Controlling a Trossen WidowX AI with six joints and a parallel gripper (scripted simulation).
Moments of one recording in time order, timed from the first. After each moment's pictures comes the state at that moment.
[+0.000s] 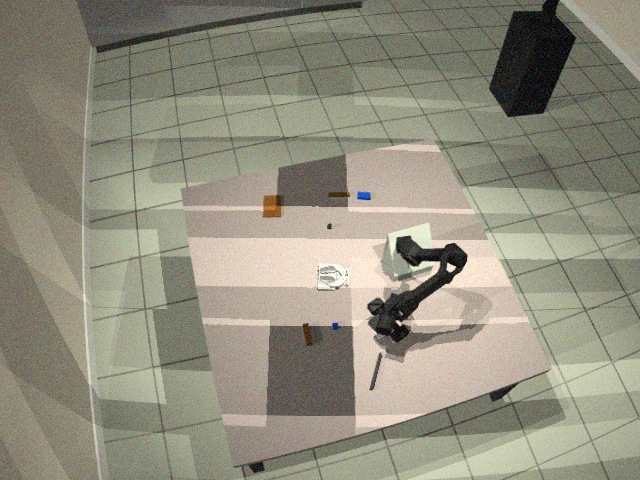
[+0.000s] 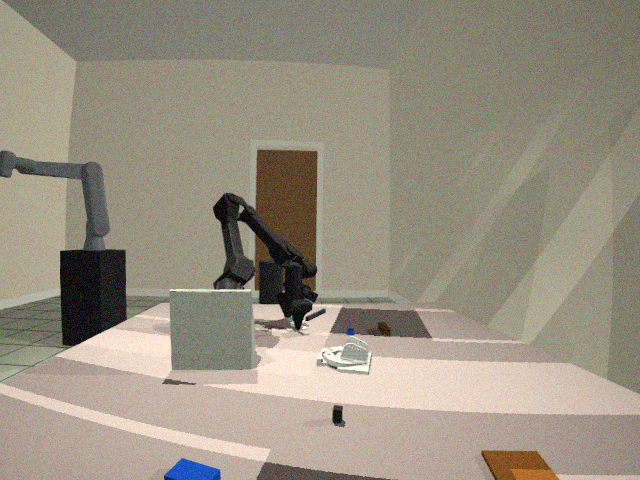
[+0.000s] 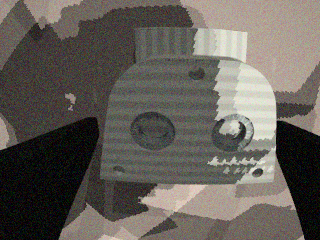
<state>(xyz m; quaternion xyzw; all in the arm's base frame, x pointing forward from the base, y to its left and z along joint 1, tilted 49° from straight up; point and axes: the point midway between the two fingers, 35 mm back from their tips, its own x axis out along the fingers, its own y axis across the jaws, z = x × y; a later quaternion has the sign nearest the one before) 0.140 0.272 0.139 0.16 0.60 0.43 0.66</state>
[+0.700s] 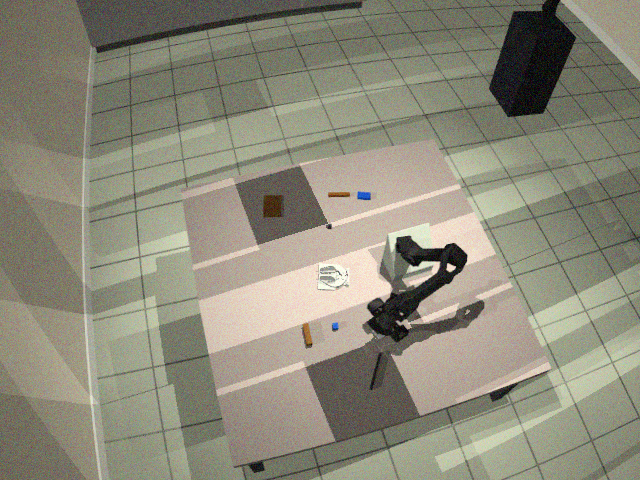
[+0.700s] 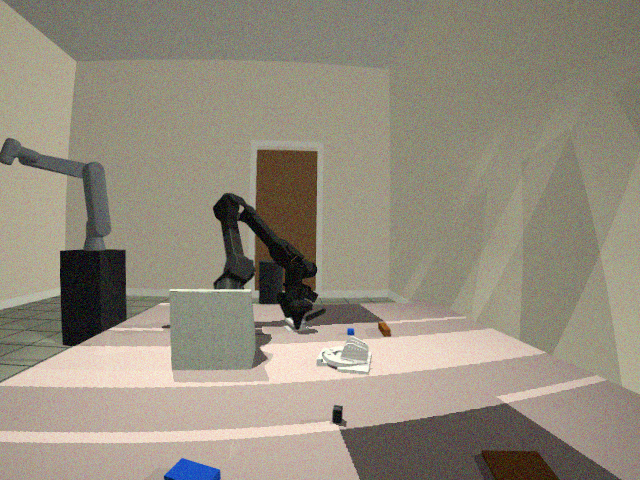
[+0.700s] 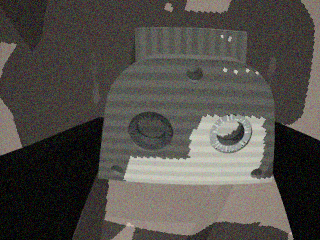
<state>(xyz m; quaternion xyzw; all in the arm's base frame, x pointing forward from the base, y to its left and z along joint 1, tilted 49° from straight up) 0.140 0.272 0.139 0.16 0.60 0.43 0.66</state>
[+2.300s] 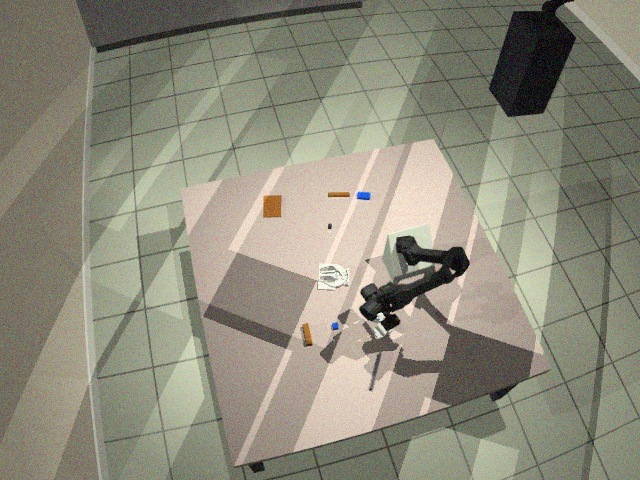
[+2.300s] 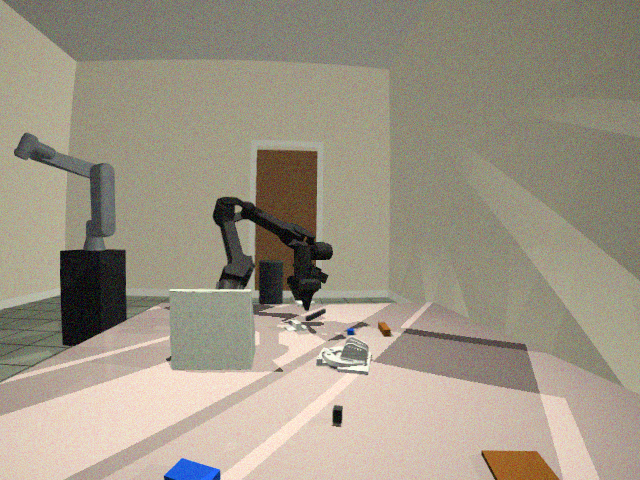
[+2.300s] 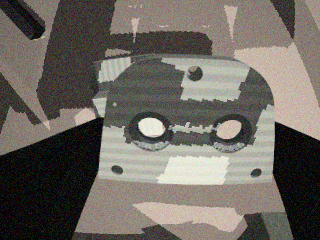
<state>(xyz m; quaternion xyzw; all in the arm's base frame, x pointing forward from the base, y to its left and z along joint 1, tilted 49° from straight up) 0.179 0.202 0.158 0.17 0.62 0.39 0.66</state>
